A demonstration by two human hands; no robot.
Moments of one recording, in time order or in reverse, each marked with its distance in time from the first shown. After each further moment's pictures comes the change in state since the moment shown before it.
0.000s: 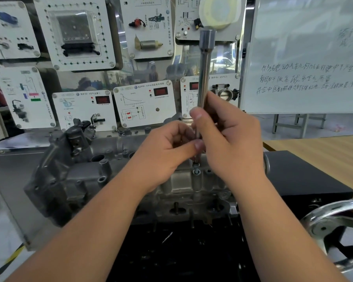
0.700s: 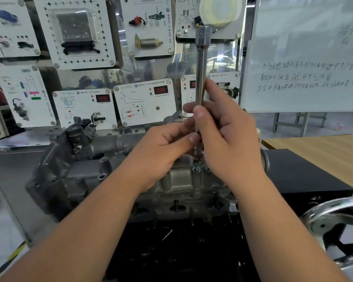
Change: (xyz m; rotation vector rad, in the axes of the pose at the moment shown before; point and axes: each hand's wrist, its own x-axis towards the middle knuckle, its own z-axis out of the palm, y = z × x) left_hand -0.003 0.004 -0.001 -0.089 -0.061 0.004; right_hand -0.002 -0.001 0.002 0.066 -0.011 0.031
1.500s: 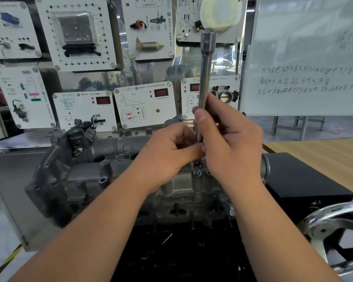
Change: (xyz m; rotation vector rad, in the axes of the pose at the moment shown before) left_hand 0.006 -0.004 0.003 0.124 0.066 0.005; right_hand -0.001 0.008 0.008 -0.064 0.183 -0.109
